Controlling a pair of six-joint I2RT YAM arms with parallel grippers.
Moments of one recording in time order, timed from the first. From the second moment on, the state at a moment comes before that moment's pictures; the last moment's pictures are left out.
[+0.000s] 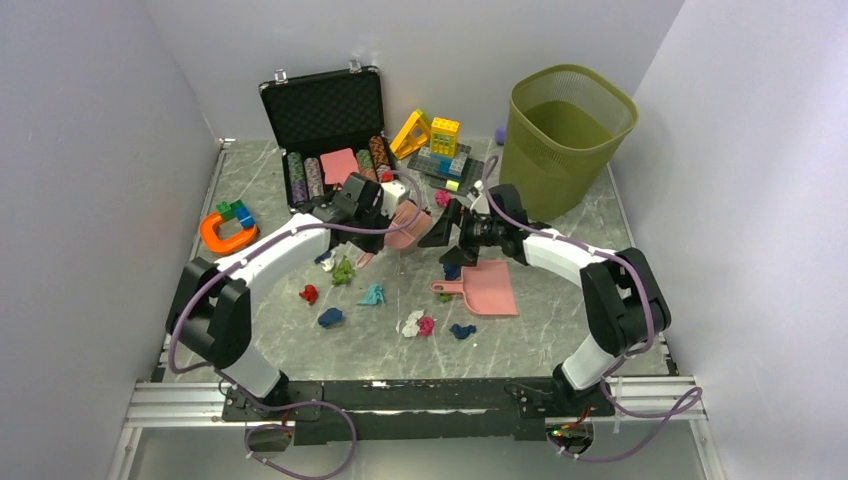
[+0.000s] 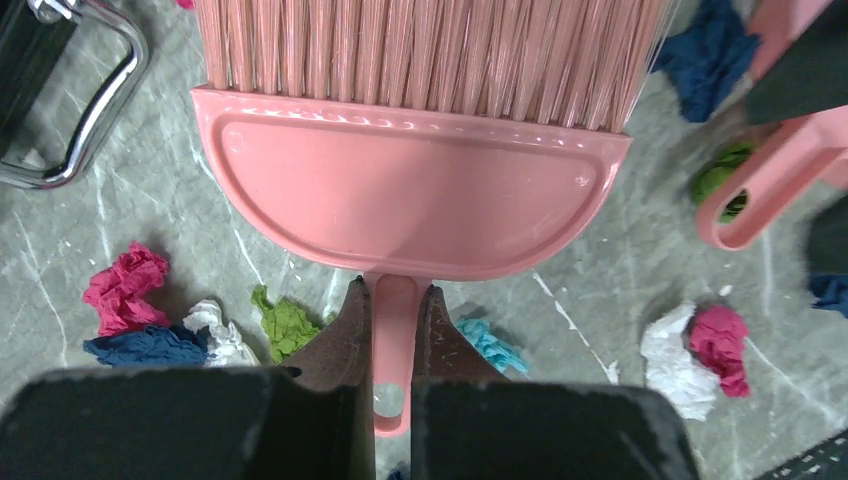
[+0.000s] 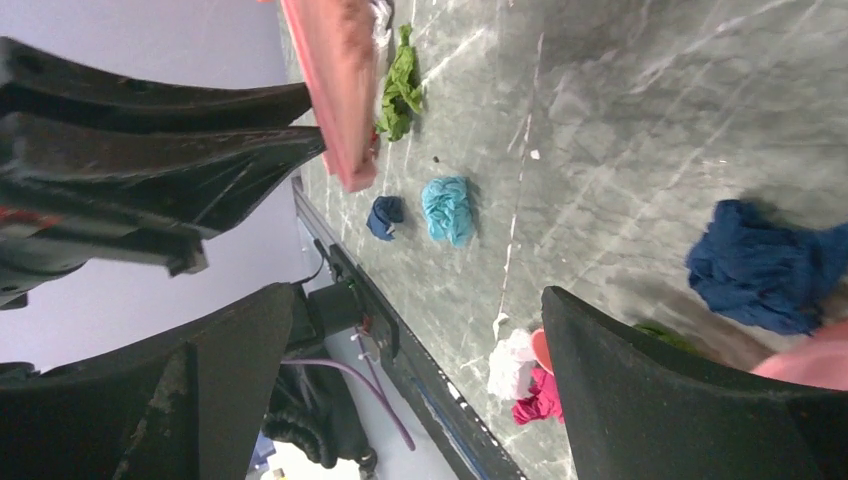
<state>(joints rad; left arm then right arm) -0.56 1.60 1.19 -0.51 0.05 0.06 0.40 1.61 0.91 0.02 -0.69 0.87</state>
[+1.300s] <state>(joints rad) -0.37 1.15 0.92 -0.19 0.46 -0.36 0.48 1.32 0.87 -0.01 -0.47 0.80</state>
